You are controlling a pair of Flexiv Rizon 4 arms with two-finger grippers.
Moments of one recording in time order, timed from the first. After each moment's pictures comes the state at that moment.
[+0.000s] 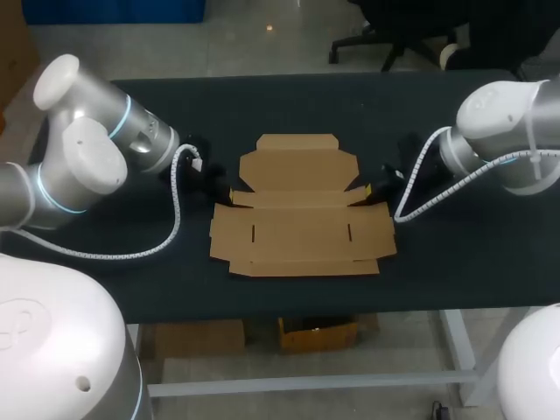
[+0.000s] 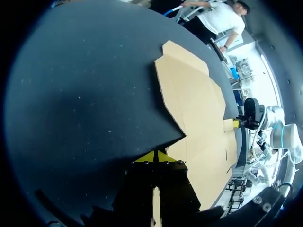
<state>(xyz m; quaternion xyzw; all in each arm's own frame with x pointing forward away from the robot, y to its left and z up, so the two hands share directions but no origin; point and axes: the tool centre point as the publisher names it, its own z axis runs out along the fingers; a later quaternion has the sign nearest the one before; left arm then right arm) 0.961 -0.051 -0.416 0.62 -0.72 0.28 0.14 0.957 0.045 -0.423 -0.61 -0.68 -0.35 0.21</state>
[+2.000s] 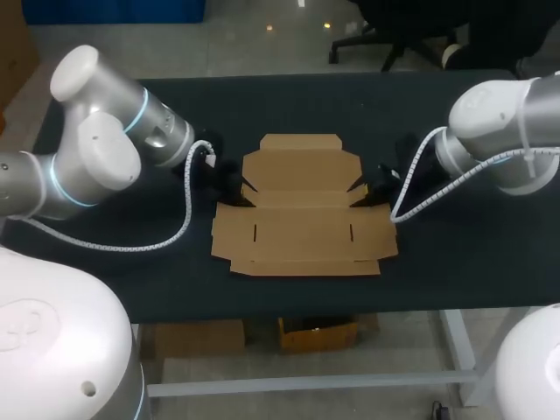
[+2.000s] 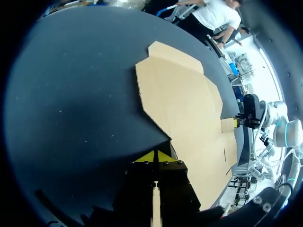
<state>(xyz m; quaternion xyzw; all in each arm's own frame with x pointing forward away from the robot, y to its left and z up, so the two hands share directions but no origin) 0.965 -0.074 -0.407 0.61 -0.74 0.27 0.12 0.955 0.051 -0.422 -0.62 -0.68 -0.34 0.20</state>
